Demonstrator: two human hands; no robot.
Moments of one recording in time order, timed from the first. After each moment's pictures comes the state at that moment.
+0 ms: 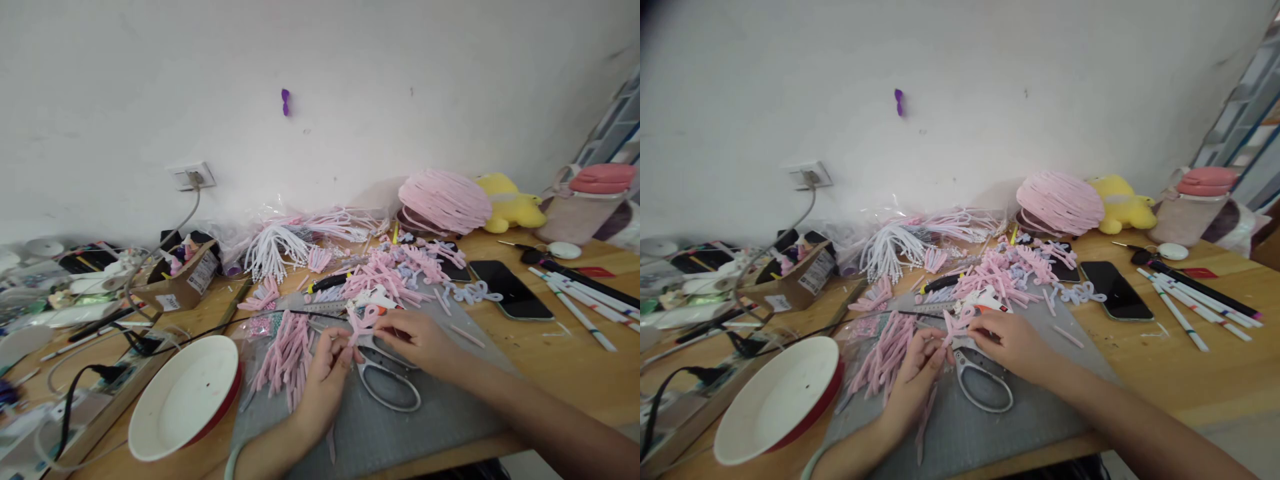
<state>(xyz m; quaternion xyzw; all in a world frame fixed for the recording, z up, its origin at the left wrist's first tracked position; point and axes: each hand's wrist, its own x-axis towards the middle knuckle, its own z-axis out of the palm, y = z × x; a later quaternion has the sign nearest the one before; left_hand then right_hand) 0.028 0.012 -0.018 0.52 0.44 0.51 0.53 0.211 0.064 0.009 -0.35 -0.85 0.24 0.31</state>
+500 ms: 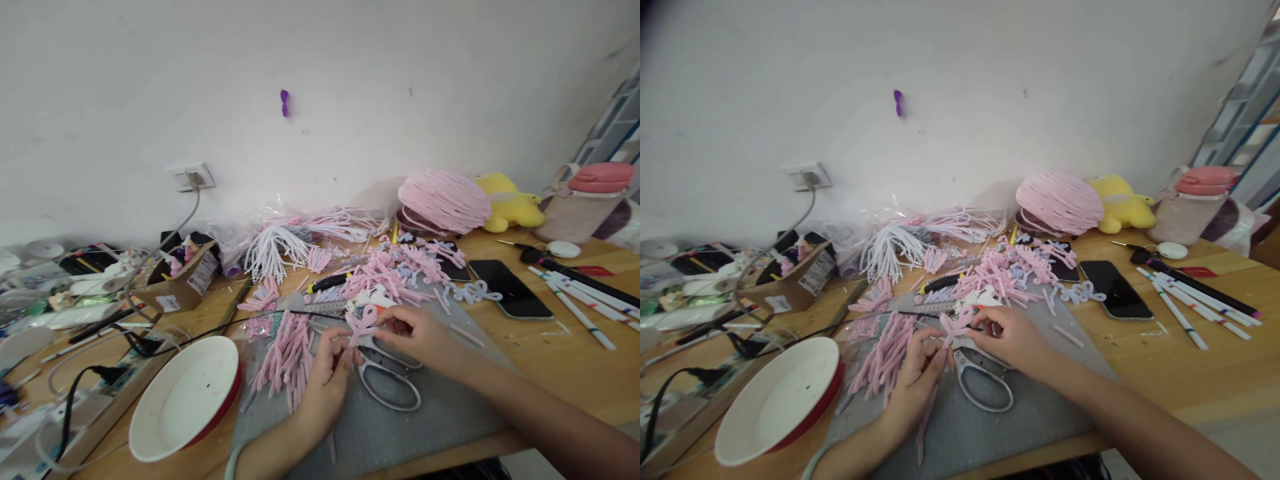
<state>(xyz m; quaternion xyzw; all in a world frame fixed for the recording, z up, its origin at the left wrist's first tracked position) 0.026 0.010 -0.022 0.55 0.43 0.51 0.50 0.210 0.068 0.009 -0.43 -0.78 0.31 0.32</state>
